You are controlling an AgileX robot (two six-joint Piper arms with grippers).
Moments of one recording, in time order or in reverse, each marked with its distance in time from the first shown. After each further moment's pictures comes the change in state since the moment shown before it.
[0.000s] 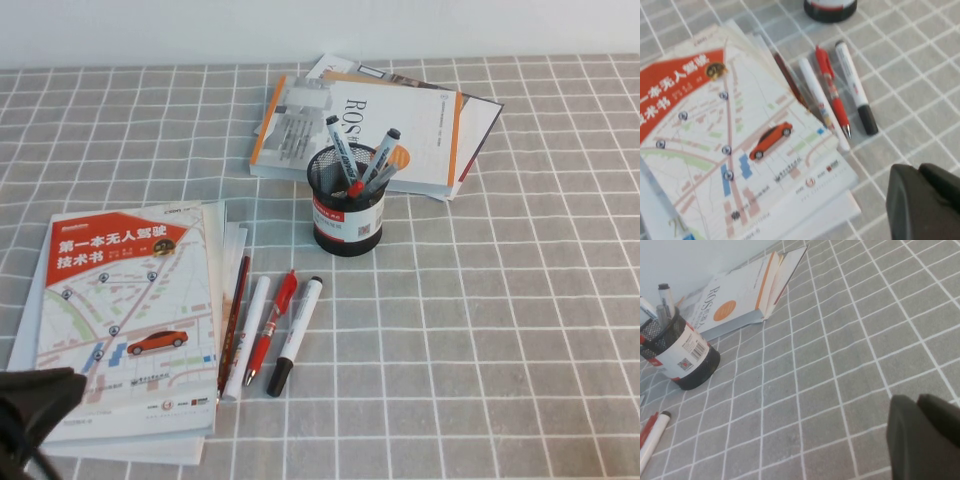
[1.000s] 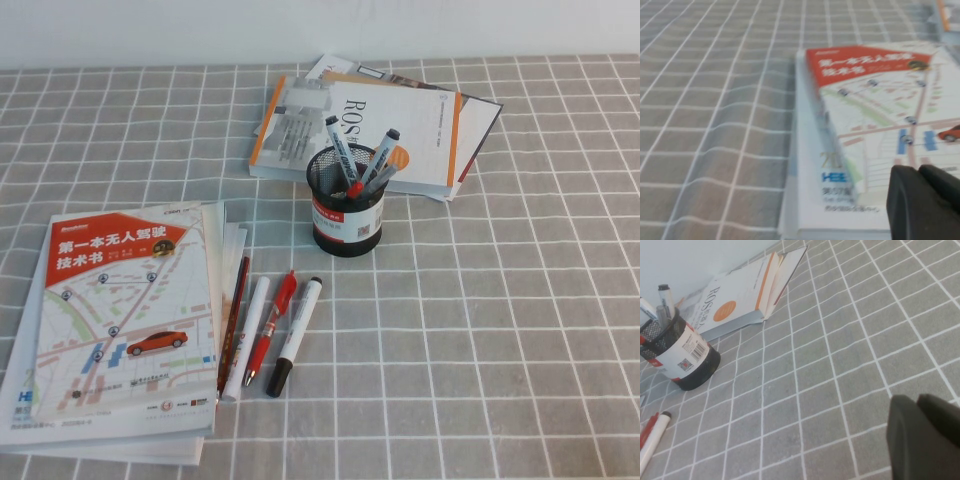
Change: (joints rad) right arm 0.000 0.000 0.000 0.004 0.000 0.000; left arm 0.785 -0.594 0.694 -0.252 -0.511 0.225
